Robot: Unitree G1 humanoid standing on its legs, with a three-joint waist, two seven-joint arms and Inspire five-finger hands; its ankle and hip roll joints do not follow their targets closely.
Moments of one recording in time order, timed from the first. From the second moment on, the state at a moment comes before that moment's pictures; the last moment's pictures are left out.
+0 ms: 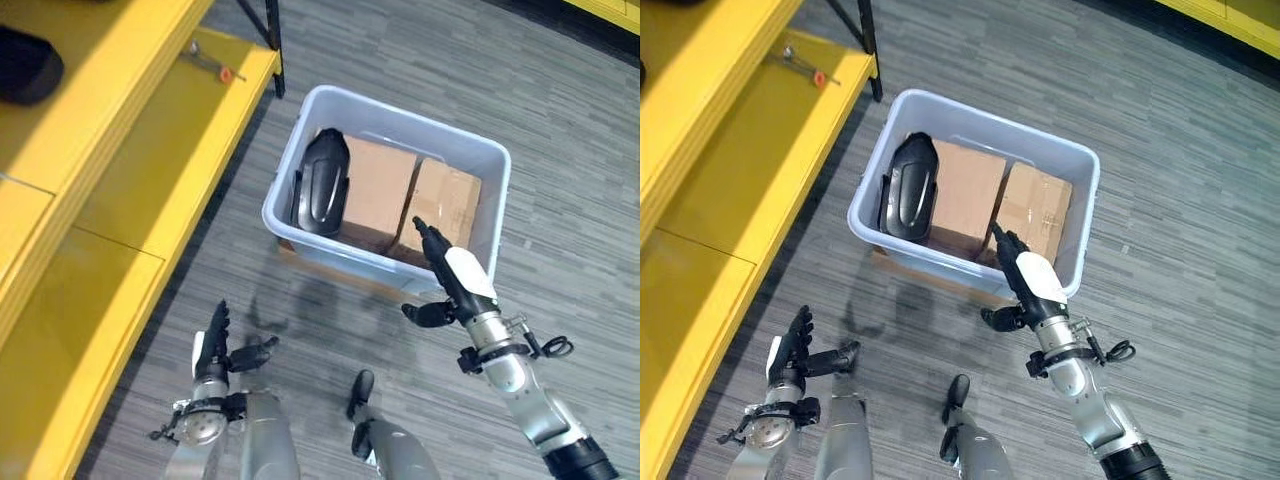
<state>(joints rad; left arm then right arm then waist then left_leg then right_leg) 0.15 0.33 -0.07 0.31 -0.23 -0.11 0.25 -0.07 -0.51 0.24 -0.02 -0.40 -0.11 -0.17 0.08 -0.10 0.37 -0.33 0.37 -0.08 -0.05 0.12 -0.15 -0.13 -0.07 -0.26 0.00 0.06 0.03</state>
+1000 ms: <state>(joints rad) 0.12 0.50 -0.06 0.17 -0.23 -0.11 0.25 -0.61 -0.86 0.38 0.09 -0.49 -0.09 -0.20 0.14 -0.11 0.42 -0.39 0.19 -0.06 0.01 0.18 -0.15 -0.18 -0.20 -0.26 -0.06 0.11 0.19</state>
